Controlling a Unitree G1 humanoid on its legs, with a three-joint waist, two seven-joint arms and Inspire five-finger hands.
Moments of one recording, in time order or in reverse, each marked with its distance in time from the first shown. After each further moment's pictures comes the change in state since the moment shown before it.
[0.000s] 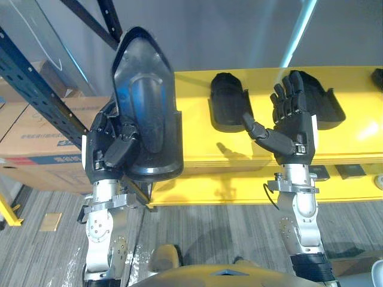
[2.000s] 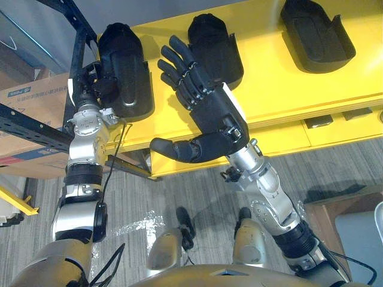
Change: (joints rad) left arm -0.931 0.356 0.098 0.807 0.092 0.498 0.229; right arm -0.270 -0.055 0.434 -0.164 0.116 0.178 0.206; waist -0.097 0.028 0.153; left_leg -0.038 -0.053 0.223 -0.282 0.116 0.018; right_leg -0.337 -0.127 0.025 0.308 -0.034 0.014
